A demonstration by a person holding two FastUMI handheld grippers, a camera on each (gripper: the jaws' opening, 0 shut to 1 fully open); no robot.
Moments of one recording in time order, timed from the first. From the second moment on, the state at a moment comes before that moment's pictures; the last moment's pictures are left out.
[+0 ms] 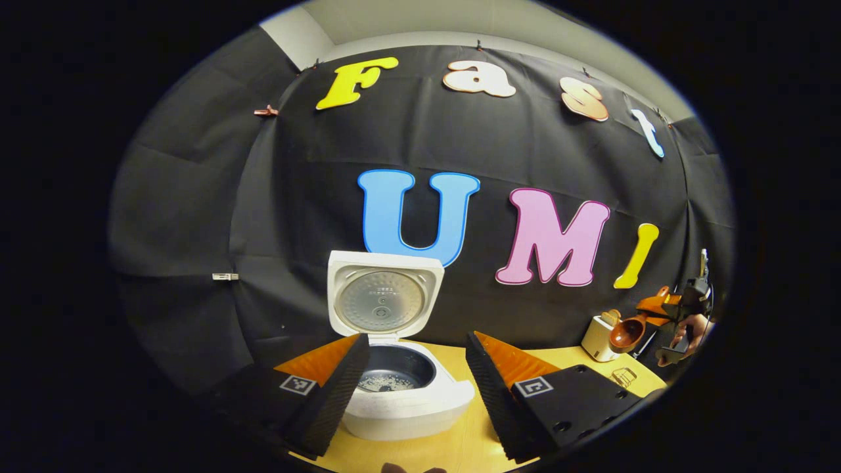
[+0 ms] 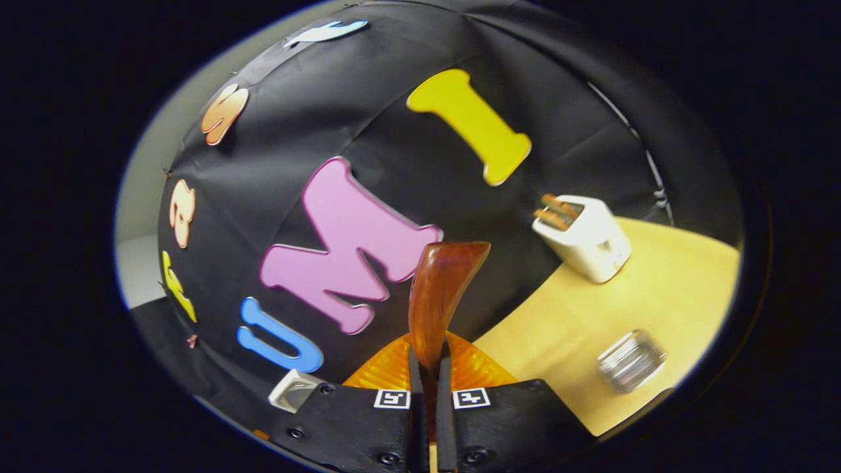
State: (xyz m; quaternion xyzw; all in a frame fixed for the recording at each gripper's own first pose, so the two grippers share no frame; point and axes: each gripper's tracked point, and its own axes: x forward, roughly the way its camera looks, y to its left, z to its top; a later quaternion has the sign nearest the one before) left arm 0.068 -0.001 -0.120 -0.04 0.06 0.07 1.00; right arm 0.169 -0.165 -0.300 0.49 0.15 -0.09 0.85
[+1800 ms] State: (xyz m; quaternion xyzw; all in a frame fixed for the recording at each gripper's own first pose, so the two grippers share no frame) left arm 0.093 -0.028 -0.110 -0.01 0.09 0.07 0.99; right arm 0.100 -0.214 -0.503 0.31 0.31 -0.18 0.88
